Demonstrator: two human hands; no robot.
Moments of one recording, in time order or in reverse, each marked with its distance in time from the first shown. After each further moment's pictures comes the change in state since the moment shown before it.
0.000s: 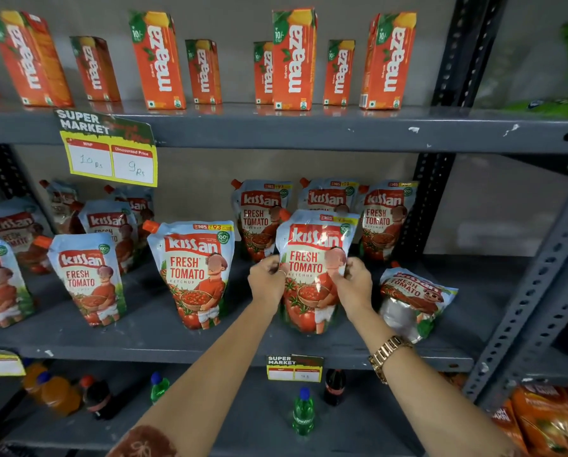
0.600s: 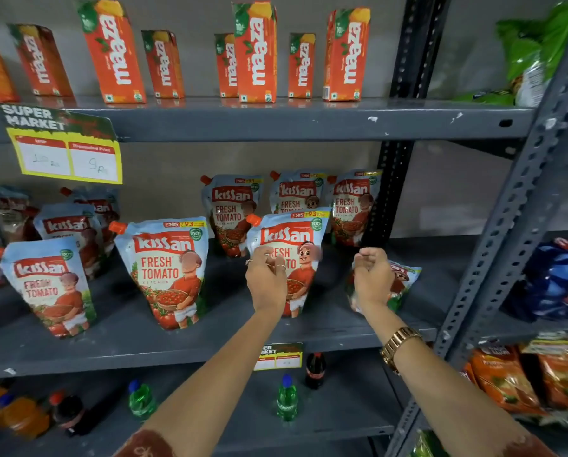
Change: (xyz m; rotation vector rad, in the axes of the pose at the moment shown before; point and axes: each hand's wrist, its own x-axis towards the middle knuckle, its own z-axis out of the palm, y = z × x) left_hand -0.054 0.015 0.078 0.153 -0.014 0.248; right_hand 0.003 0.014 -0.114 -0.073 0.474 -0.082
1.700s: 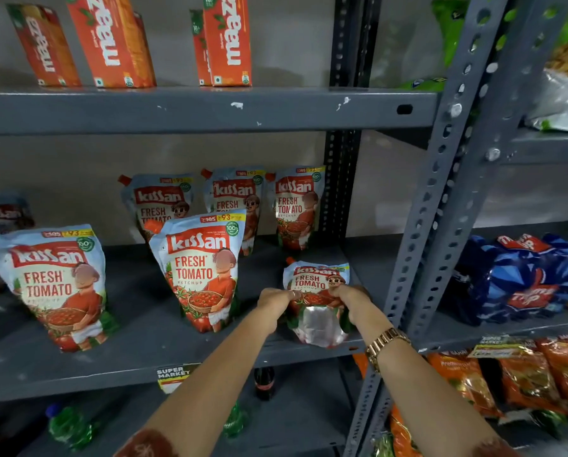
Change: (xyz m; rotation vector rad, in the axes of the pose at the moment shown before) left_hand -0.012 -0.012 0.097 -0.128 -0.438 -0.685; right_hand 0.056 0.051 -0.023 0.067 -0.462 0.806
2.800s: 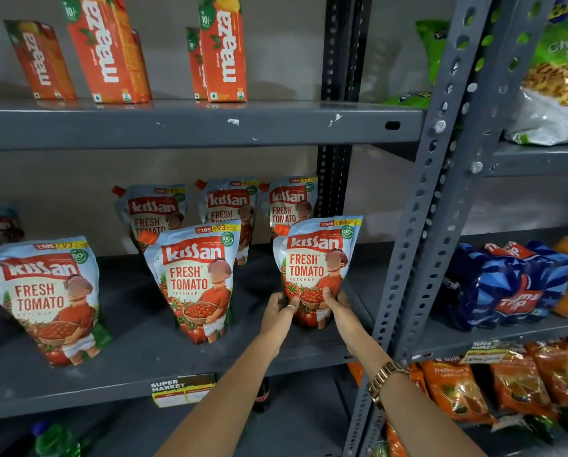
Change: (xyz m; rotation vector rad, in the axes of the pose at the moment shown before) left_hand -0.013 -0.019 0.013 -0.051 -0.110 0.276; right_hand -0.006 0.029 -0.006 -0.111 -0.215 -0.330
